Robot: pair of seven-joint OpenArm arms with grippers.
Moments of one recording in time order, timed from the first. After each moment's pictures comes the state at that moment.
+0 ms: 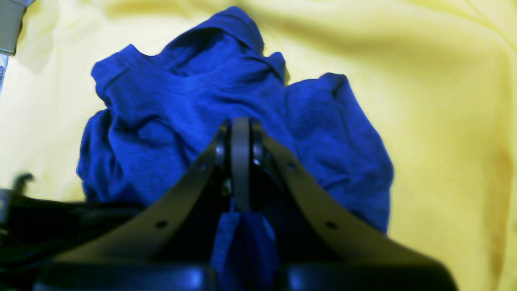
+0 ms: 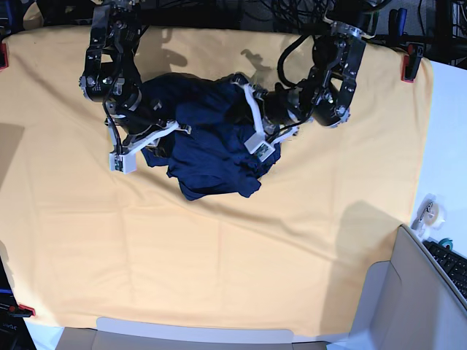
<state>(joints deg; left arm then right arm) 2.5 -9.8 16.3 97.1 -36.5 -20.7 62.3 -10.2 0.7 4.8 111.0 26.0 1.6 -55.1</state>
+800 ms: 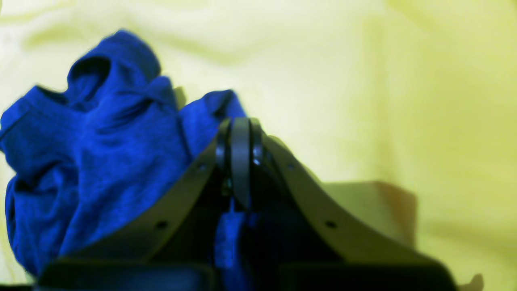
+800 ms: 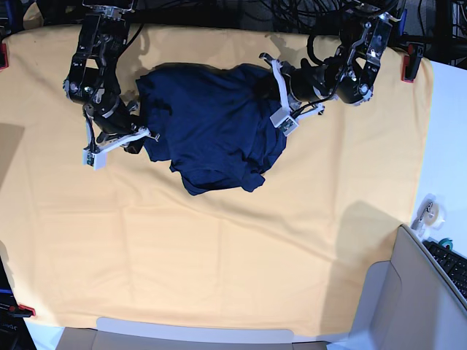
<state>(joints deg) 9.7 -19.6 16.0 102.4 -37.0 -21.0 60.0 -8.2 1.2 14.6 104.4 26.1 1.5 -55.2</state>
